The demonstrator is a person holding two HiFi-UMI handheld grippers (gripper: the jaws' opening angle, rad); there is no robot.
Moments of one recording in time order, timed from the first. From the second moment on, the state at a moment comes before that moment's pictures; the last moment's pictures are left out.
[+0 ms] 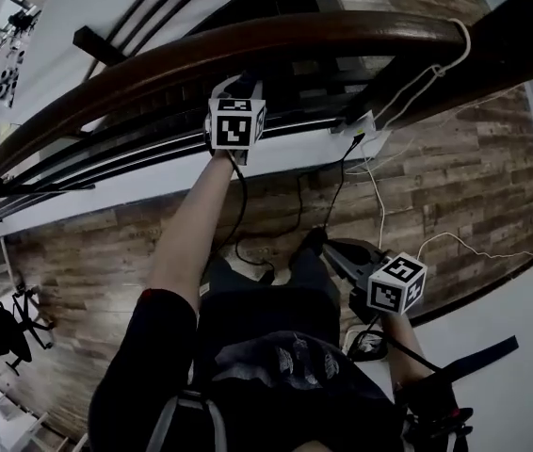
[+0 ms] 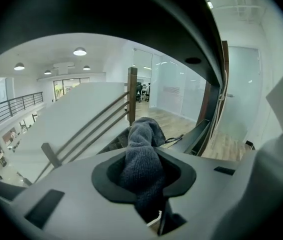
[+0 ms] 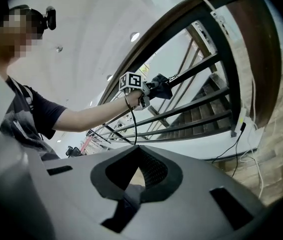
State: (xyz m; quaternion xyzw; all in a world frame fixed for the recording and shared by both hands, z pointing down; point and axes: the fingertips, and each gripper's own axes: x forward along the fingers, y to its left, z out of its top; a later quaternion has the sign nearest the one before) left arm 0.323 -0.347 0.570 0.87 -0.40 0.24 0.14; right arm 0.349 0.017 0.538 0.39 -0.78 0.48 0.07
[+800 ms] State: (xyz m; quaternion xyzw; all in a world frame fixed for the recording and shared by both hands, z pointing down) left arm -0.197 -0.408 0.583 0.76 -0.54 0.33 0.11; right arm 0.014 -0.052 0.526 0.25 -0.82 0.52 0.08
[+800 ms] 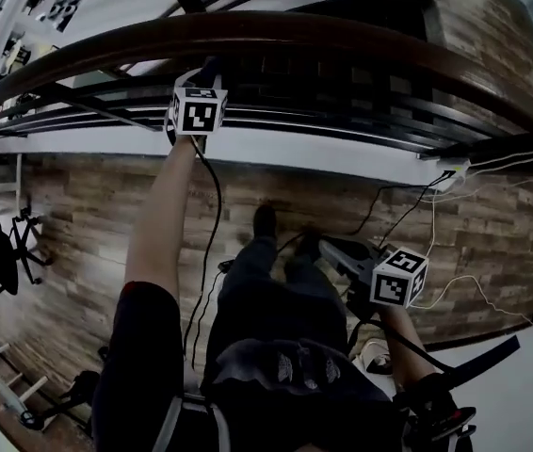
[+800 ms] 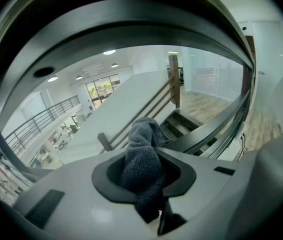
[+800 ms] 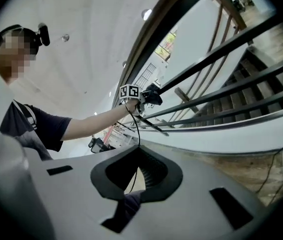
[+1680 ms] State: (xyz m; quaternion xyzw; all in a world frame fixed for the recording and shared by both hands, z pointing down) left arm -0.686 -0.441 0.562 0.67 -0.63 0.36 0.14; right arm -0.363 -0.113 0.470 0.19 -0.85 0.46 0.16
